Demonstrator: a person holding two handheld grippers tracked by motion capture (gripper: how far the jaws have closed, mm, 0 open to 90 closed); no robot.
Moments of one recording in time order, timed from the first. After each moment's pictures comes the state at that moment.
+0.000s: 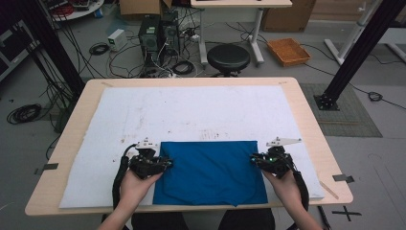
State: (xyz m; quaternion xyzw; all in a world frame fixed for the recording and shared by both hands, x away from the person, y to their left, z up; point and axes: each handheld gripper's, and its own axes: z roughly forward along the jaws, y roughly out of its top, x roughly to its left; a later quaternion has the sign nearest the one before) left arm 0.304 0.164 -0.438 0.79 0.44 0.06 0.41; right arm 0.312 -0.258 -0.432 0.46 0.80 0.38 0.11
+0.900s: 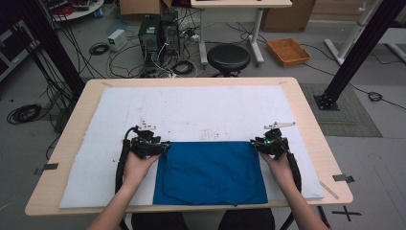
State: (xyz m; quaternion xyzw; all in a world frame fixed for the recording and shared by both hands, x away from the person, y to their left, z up) left arm 0.366 0.174 -0.442 0.79 0.47 0.14 0.38; right arm 0.374 -0.264 -0.441 0.49 0.78 0.36 0.14
